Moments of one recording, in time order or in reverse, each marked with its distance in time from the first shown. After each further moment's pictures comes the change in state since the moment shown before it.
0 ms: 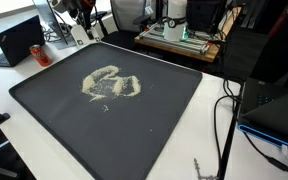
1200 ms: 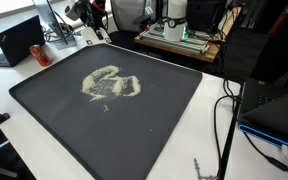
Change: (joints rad) arm 0.000 -0.017 -0.016 -0.111 0.169 -0.109 -0.063
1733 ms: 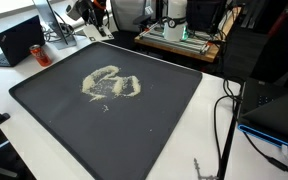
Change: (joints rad) arm 0.002 -0.007 -0.013 0.000 -0.007 -0.078 -0.020
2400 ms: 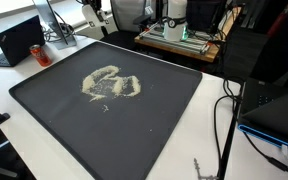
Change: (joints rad) arm 0.104 -0.266 -0.008 -0.037 -0.419 0.165 0.136
